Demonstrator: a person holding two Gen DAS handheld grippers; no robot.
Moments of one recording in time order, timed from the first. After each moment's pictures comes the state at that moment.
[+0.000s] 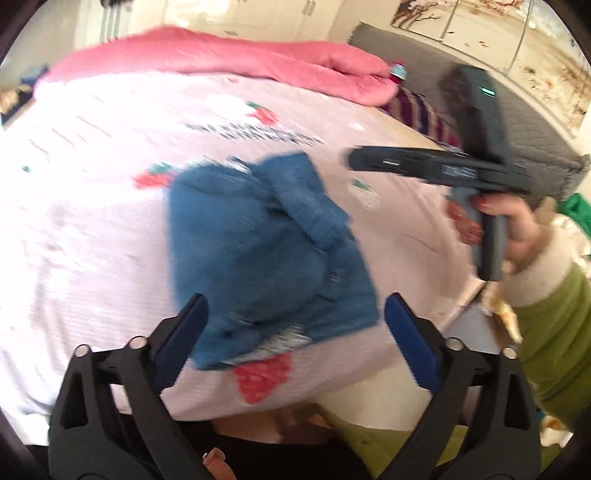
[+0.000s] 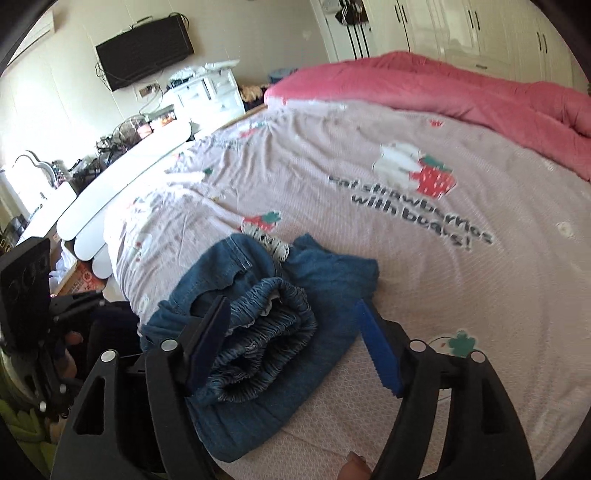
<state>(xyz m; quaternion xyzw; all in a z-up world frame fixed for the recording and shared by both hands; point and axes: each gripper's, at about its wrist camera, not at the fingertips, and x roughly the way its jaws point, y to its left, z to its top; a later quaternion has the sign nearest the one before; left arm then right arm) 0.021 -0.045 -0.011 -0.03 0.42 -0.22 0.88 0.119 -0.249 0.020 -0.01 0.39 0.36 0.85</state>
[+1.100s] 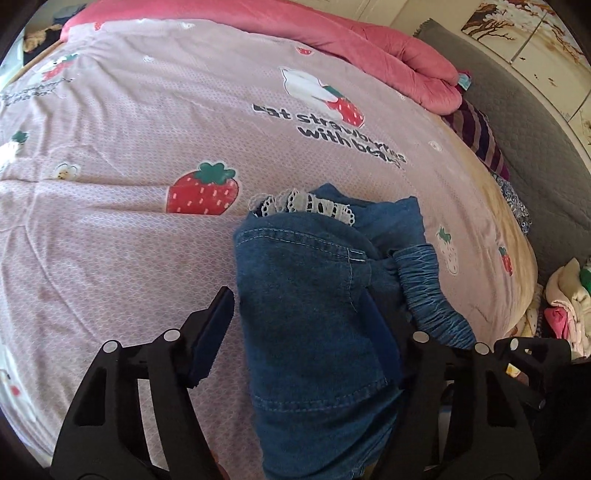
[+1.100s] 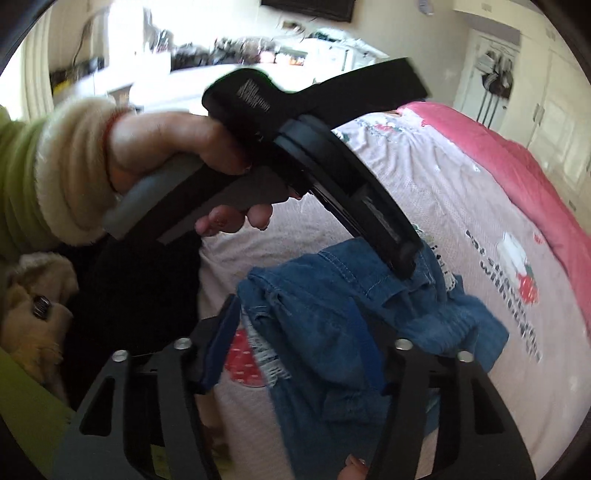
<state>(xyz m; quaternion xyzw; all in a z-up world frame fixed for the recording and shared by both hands) 0.149 -0.011 -0.040 -0.11 0.51 -0.17 0.84 0.022 -0.114 -0.018 -0.29 0.30 0.49 0.77</state>
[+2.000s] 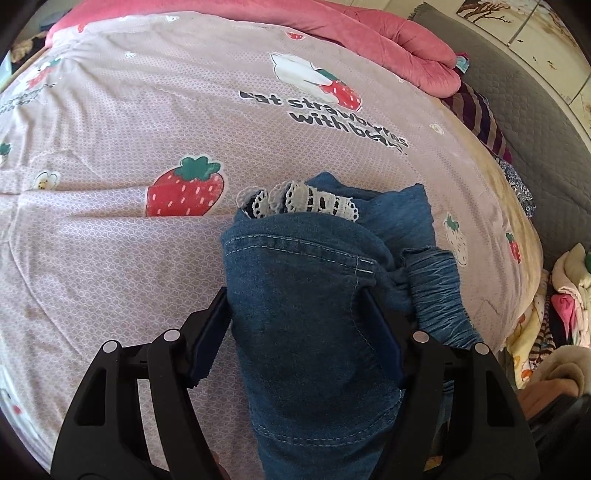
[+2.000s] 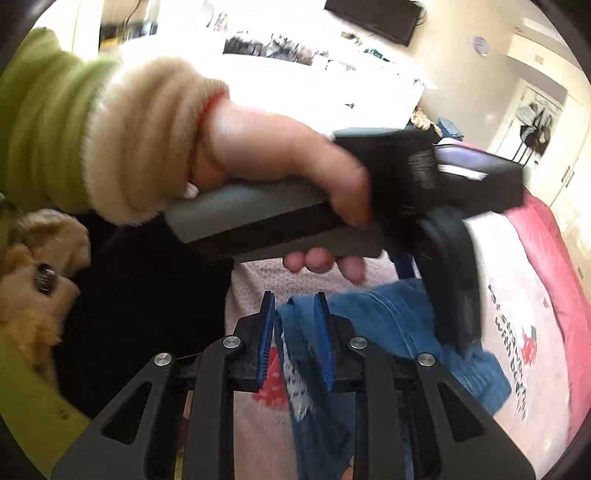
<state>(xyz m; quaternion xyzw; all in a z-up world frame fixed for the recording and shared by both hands) 0.160 -0.025 -0.050 -0.08 0.52 -0.18 0.83 -0.014 -0.079 -0.030 -0.36 0.24 0.52 0.73</state>
